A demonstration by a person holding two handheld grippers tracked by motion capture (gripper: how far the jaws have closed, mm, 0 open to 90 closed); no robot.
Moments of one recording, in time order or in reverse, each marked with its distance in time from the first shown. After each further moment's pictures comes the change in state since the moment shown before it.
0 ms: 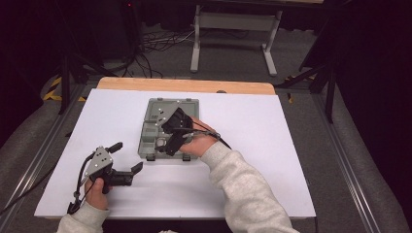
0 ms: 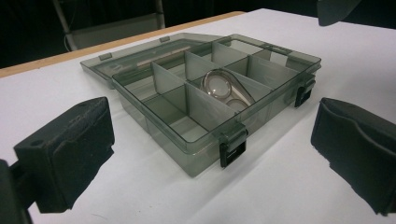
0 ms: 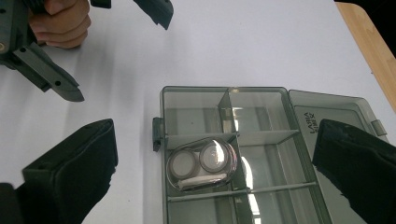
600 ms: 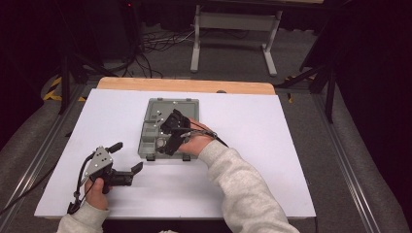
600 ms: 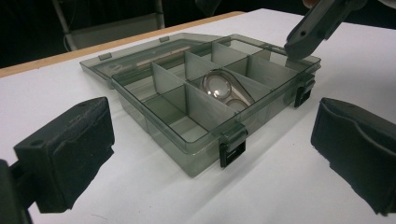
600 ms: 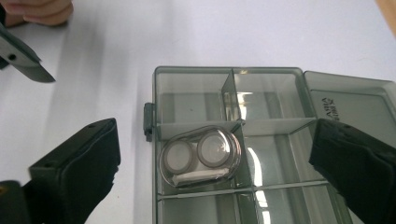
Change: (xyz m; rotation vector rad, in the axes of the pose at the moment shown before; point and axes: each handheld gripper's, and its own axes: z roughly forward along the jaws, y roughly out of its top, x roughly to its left) left arm 0.000 0.000 0.000 0.000 -0.002 -0.002; right arm -0.009 -0.009 0.022 0.053 0.040 0.015
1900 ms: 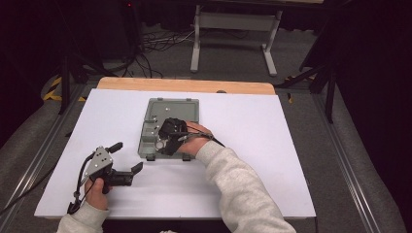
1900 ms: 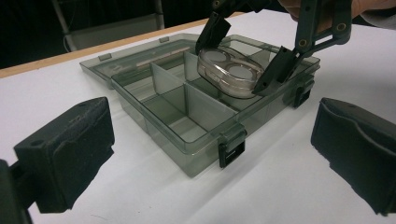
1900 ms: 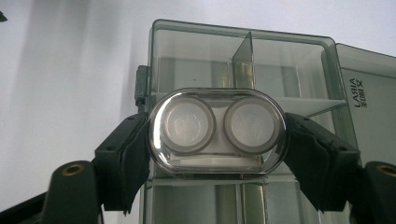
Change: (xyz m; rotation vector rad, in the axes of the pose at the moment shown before) left arm -0.001 0.000 0.000 0.001 -0.001 -0.003; right arm 0.000 -0.006 0.024 0.131 0.013 -0.077
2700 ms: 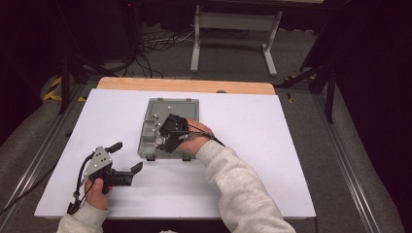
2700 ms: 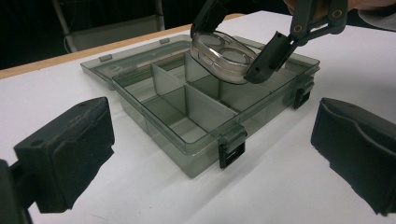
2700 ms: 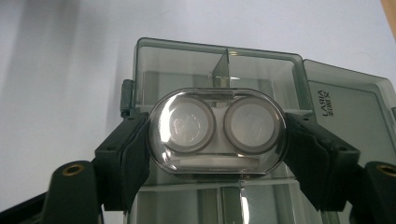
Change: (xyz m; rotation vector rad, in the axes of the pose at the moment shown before) left arm 0.000 0.000 0.000 -0.009 0.001 -0.006; right arm -0.002 0.002 -0.008 -0.050 -0.058 -0.012
